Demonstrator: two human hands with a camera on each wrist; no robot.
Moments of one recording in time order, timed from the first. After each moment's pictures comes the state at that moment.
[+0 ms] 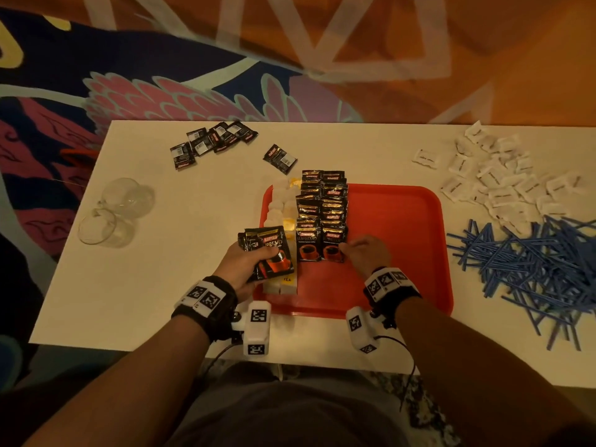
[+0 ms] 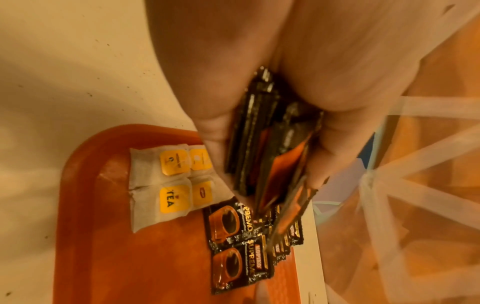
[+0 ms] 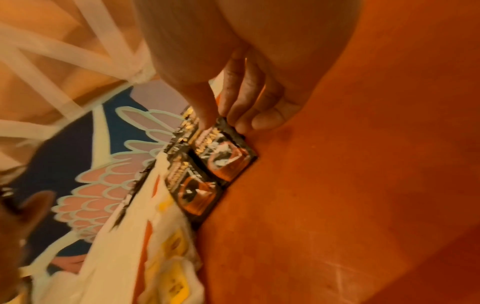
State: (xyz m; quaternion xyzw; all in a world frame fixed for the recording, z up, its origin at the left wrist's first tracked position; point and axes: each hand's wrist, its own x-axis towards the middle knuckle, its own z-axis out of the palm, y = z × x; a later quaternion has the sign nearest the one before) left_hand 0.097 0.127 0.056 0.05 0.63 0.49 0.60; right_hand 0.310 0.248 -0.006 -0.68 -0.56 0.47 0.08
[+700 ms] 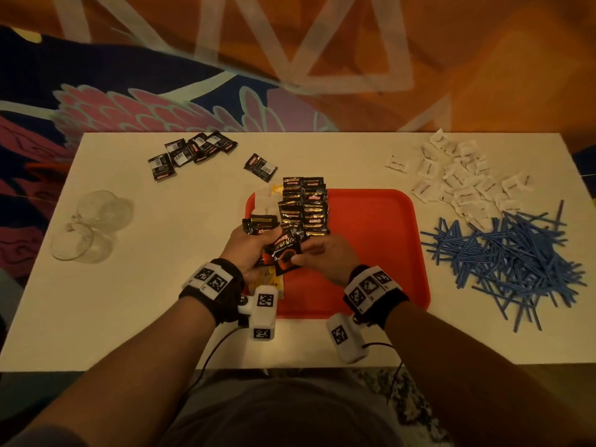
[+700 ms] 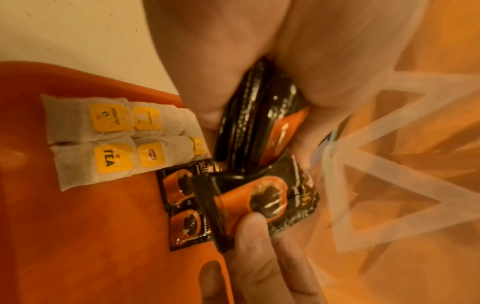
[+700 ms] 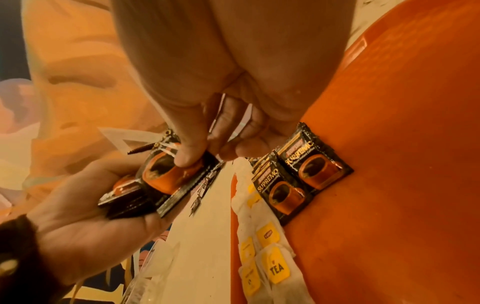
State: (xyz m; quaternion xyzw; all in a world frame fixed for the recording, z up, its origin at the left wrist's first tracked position) left_hand 0.112 0.165 0.072 0.10 0.61 0.51 0.60; right_hand 0.289 0.224 0.059 -0.46 -0.64 0.60 0.11
